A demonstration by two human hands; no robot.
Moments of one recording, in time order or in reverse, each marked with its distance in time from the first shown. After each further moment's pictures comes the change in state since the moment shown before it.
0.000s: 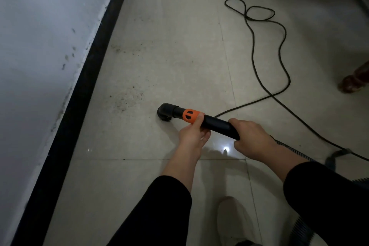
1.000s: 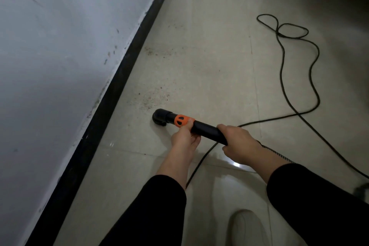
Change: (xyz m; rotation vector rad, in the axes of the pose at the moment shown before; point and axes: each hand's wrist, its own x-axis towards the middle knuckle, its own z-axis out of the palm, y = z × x) left_hand -0.007 0.043 -0.059 -0.214 0.178 0.037; right_hand 0.024 -0.075 0.009 -0.093 -0.046 -0.185
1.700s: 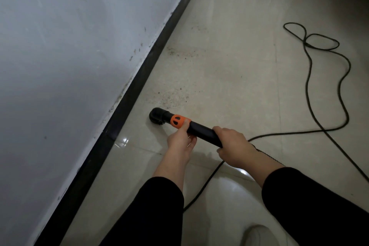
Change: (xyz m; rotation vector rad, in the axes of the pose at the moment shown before) left_hand 0.016 0.038 -0.046 -0.082 0.072 0.077; right_hand 0.036 -0.055 0.011 -0.043 -0.010 -0.108
